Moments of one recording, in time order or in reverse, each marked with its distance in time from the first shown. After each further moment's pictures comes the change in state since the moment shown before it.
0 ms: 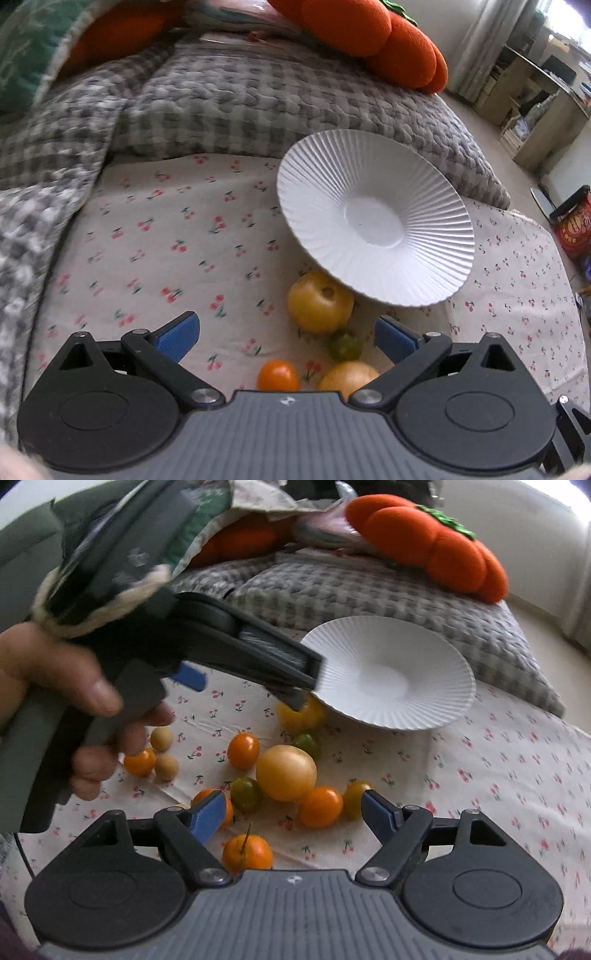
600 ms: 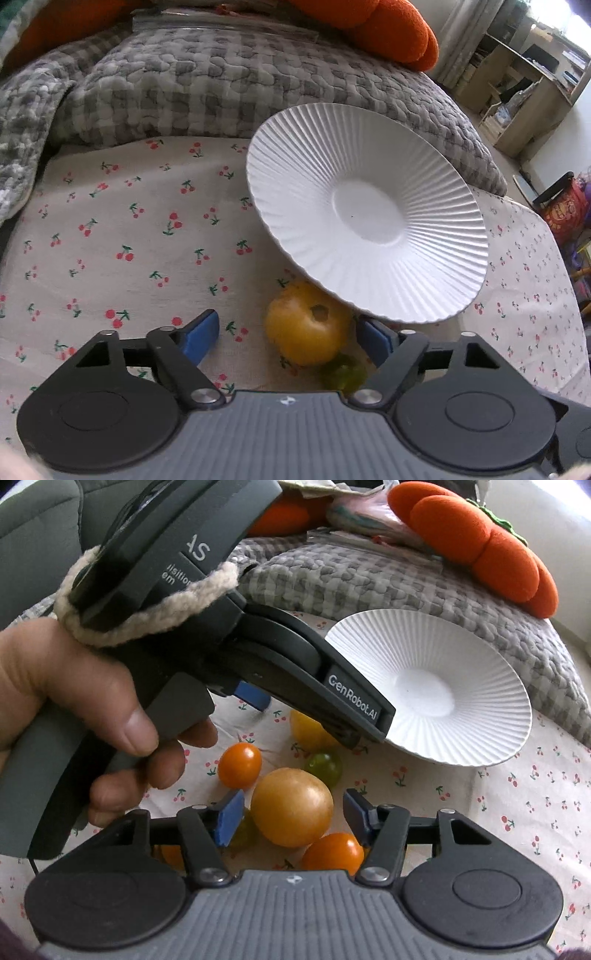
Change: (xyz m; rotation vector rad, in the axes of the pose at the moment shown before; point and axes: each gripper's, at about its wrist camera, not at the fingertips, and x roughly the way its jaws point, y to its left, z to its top) left arm 0.047 -0.001 0.007 0.031 0.036 -0.086; right arm 0.042 0.004 0.005 -0.072 0.017 0.046
